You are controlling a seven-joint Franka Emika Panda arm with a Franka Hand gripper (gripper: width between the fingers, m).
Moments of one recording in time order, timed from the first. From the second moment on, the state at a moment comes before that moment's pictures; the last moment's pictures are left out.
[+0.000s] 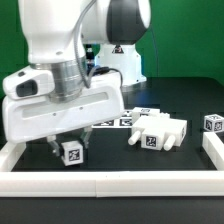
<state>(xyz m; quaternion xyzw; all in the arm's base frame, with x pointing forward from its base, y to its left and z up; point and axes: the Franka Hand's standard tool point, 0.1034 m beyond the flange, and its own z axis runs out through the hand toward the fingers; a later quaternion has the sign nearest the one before) 0.532 -0.121 0.011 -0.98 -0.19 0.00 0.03</state>
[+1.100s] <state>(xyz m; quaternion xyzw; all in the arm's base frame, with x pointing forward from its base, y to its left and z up) 0.526 -0.068 0.036 -0.99 -0.12 0.00 0.03</state>
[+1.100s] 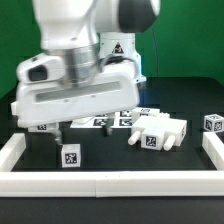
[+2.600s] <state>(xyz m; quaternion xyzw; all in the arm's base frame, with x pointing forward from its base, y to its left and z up) 0.531 -0.010 0.055 -0.94 0.12 0.29 0.11</state>
